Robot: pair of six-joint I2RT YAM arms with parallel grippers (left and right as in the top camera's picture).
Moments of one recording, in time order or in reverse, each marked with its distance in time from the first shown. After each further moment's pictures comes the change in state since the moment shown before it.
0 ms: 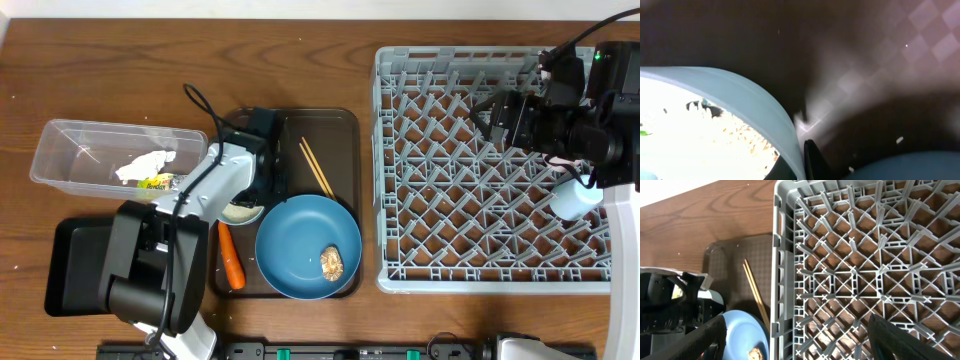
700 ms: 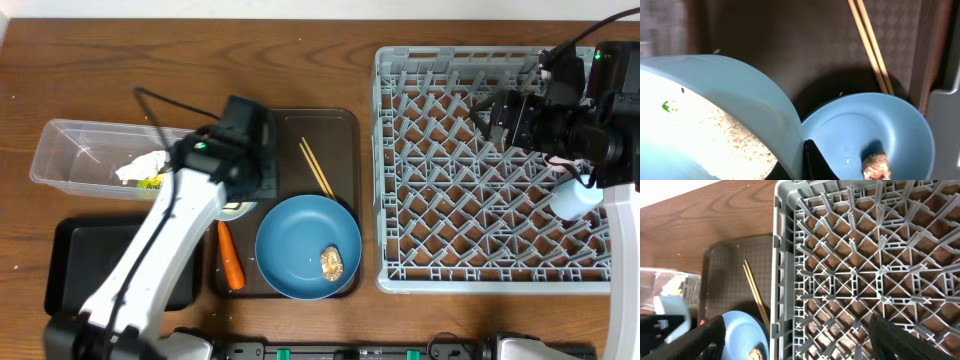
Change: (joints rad) left arm 0.007 -0.364 0.065 -0.201 0.008 -0.066; right arm 0.000 0.000 0.000 0.004 0.000 0.000
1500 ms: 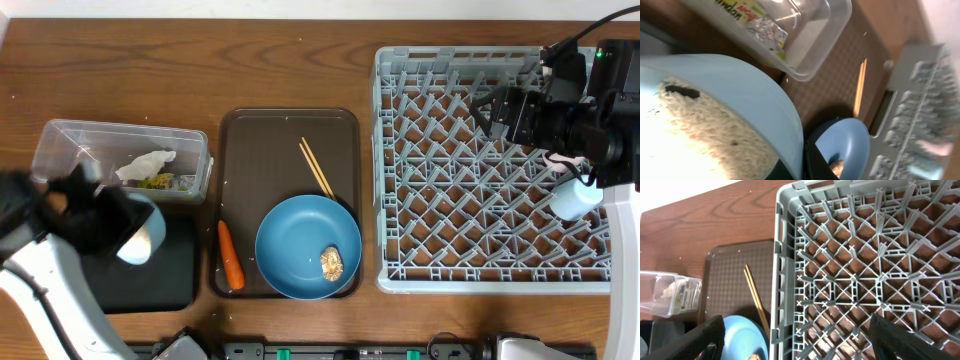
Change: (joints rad) left arm 1.048 -0.209 -0.143 -0.158 0.629 0.343; right arm 0.000 0.000 0.000 0.031 0.000 0.000
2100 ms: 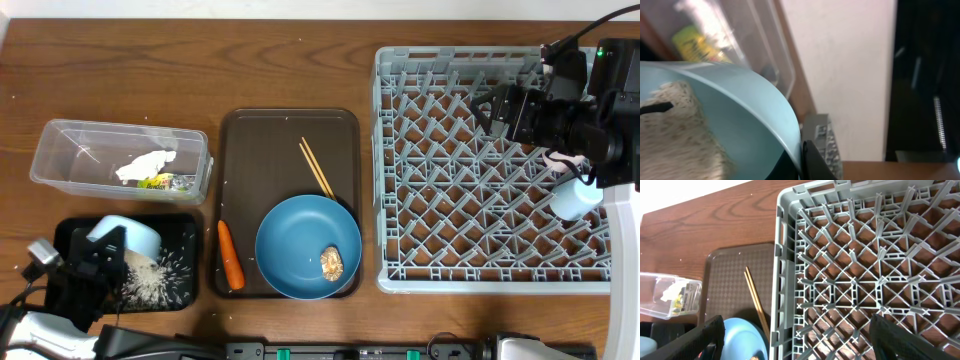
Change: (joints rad) left arm 0.573 0.000 -0.401 0.148 0.698 0.296; right arm 0.000 0.000 0.000 0.012 0.000 0.000
